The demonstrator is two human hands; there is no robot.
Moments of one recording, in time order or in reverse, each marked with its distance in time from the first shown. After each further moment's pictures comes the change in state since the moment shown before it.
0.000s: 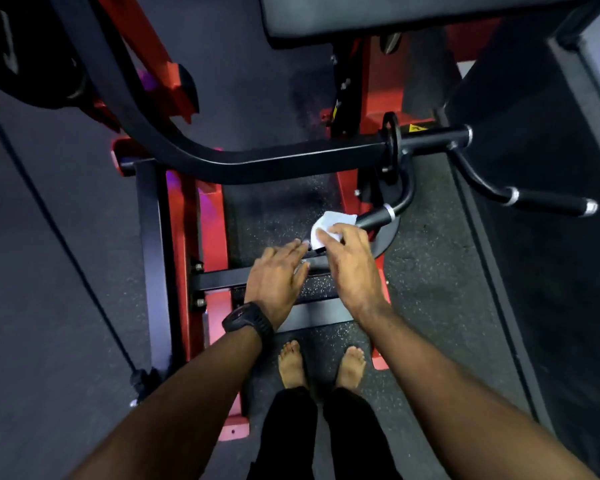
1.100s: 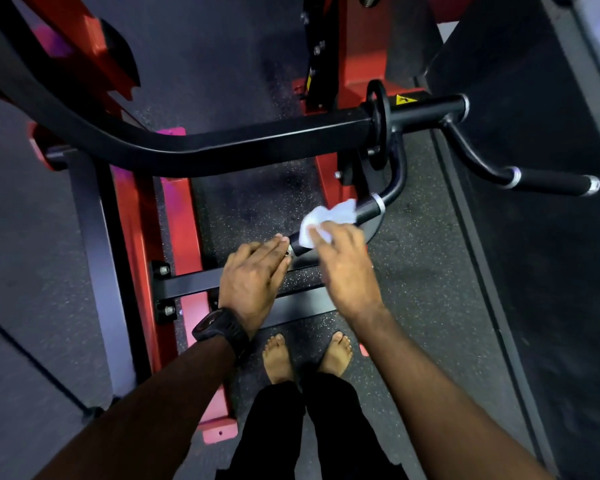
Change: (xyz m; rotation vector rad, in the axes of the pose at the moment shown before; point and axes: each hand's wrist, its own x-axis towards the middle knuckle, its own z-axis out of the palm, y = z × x) left_hand 0.026 -0.031 0.047 -0.001 0.289 0.191; right_hand 0.005 0.030 0.016 -0.105 0.126 -0.091
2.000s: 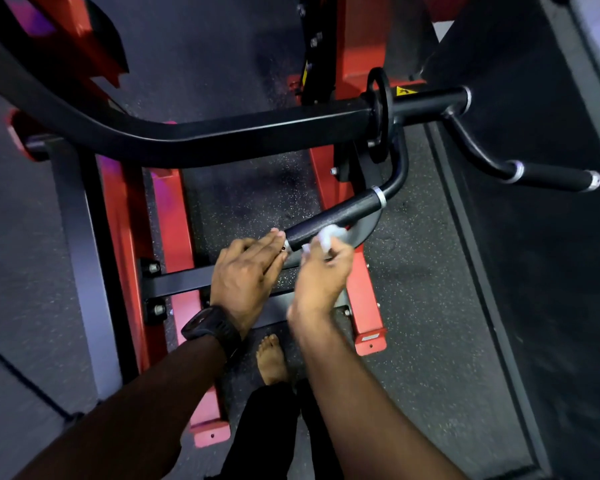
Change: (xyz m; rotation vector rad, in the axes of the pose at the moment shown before) left_hand -0.003 -0.006 0.010 -0.024 0.072 0.028; right_hand 0.011 -0.072 0.043 1.133 0.575 1.312
